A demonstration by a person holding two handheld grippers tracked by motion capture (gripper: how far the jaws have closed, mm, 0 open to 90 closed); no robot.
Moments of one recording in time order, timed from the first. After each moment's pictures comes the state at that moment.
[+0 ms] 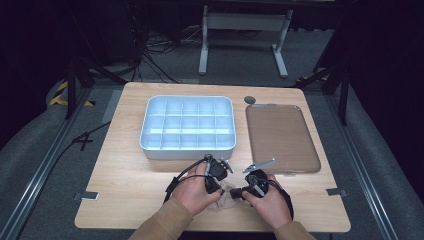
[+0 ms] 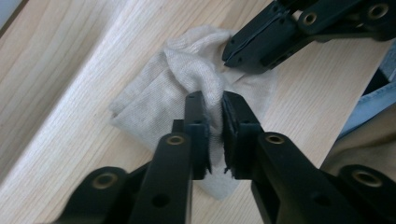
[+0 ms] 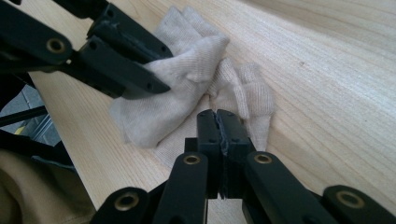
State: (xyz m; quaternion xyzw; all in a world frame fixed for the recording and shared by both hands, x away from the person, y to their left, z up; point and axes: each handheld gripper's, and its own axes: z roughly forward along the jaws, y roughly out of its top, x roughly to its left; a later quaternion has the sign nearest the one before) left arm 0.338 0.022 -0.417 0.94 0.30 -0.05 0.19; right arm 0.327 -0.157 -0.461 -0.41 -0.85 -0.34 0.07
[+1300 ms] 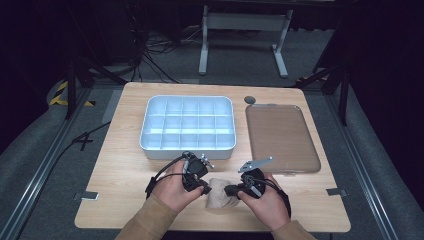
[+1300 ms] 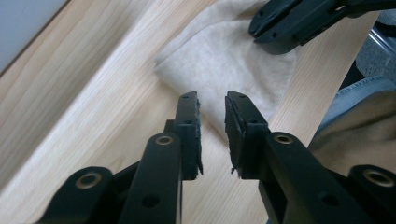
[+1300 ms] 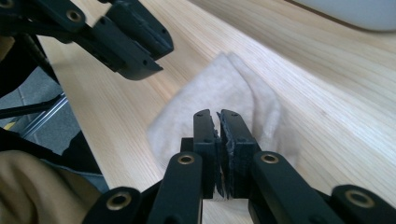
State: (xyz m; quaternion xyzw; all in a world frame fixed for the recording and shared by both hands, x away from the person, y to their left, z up) left arm 0.334 0.068 -0.403 0.93 0.30 -0.05 0.23; right arm 0.318 -0.143 -0.434 -0.36 -0.86 -0.37 0.03
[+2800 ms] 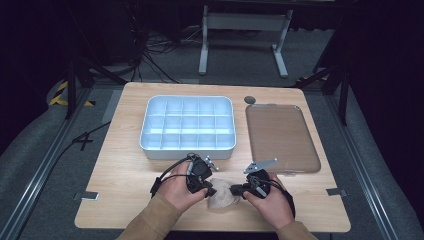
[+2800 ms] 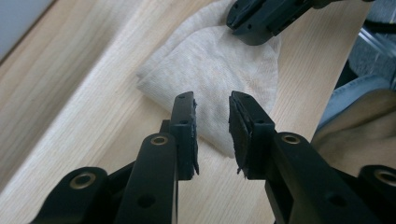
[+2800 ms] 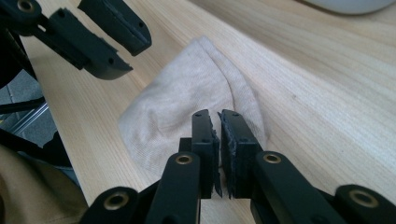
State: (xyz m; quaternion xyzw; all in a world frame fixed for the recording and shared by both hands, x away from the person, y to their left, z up) left arm 0.336 0.069 -0.409 0.92 0.29 -0.06 0.24; right arm 0.323 -0.158 -0.448 -0.36 -0.86 -0.37 0.02
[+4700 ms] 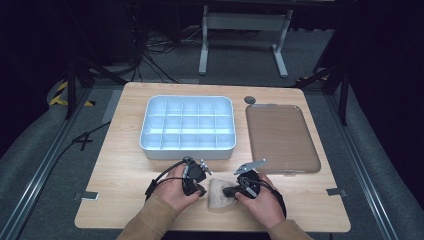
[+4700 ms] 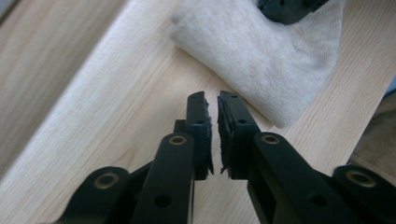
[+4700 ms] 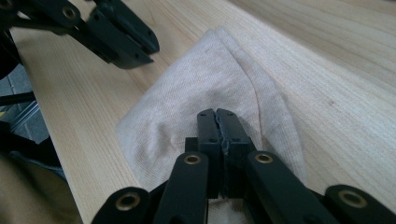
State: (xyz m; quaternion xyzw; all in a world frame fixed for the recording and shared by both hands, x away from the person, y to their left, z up) left arm 0.336 0.073 -0.435 0.94 0.29 -0.03 0.18; right arm 0.328 -0.136 -0.462 -0.36 -0.87 -0.35 0.04
